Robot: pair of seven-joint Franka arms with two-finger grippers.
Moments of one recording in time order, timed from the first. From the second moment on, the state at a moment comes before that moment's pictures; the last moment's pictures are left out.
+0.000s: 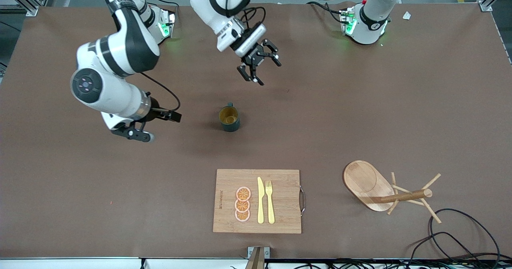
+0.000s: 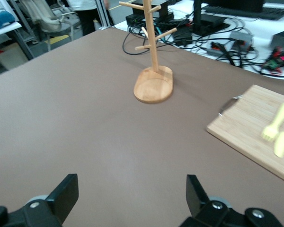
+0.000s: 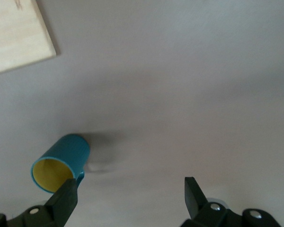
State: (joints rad) left arm -0.88 0.60 -0.39 -1.41 0.92 1.33 -2.12; right arm 0.40 0.25 -0.06 -1.80 0.20 1.88 0.51
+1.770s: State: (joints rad) left arm 0.04 0.42 -0.40 -1.24 0.36 1.61 -0.71; right arm 0.68 0.40 -0.06 -2.02 0.29 2.40 0.56
